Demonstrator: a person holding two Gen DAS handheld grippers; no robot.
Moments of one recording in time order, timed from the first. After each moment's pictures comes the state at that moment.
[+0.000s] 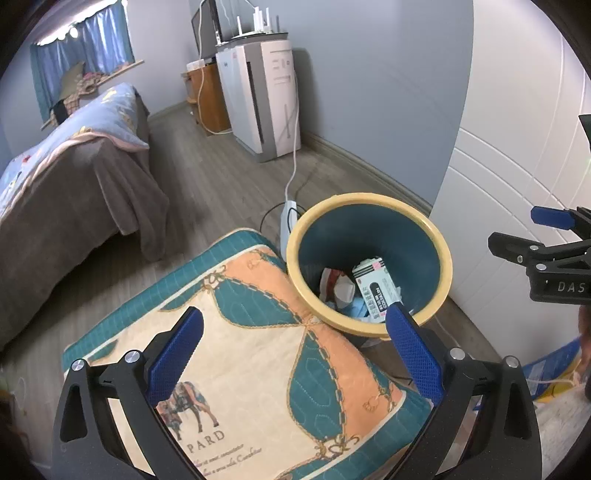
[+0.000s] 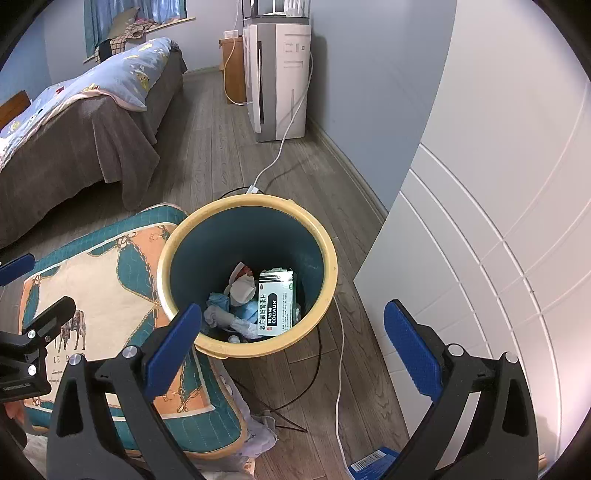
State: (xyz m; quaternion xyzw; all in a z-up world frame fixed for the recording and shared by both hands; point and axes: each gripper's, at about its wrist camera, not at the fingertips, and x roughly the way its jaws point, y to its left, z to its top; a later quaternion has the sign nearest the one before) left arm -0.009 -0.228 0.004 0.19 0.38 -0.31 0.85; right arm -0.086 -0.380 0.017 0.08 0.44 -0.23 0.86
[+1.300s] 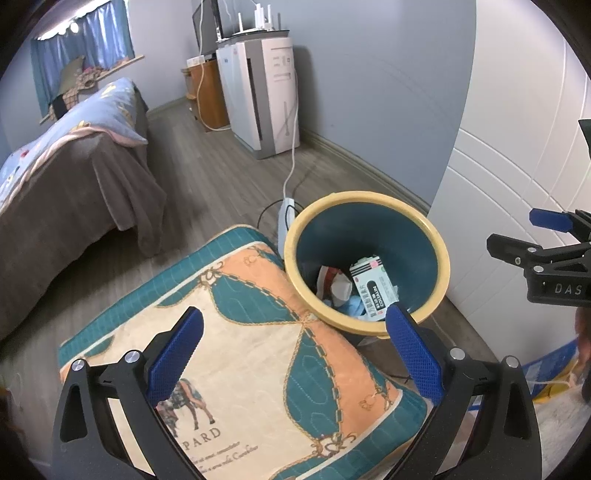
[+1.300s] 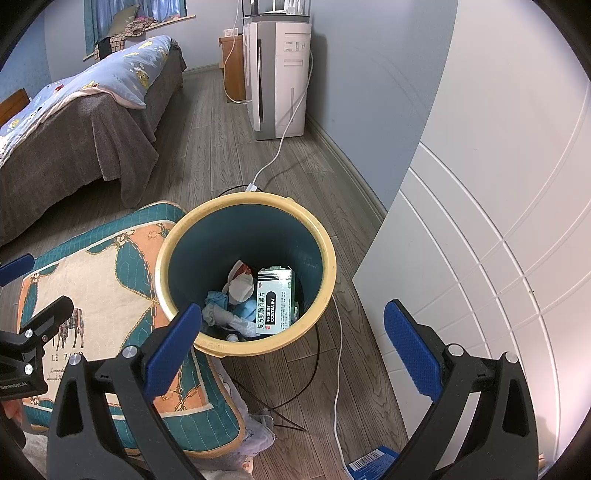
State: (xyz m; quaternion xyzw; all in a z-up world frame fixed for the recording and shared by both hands) left arm -0.008 -0.225 0.001 0.18 0.39 -0.31 0.85; right arm -0.086 -0.381 0.017 0.08 0.45 -0.23 0.86
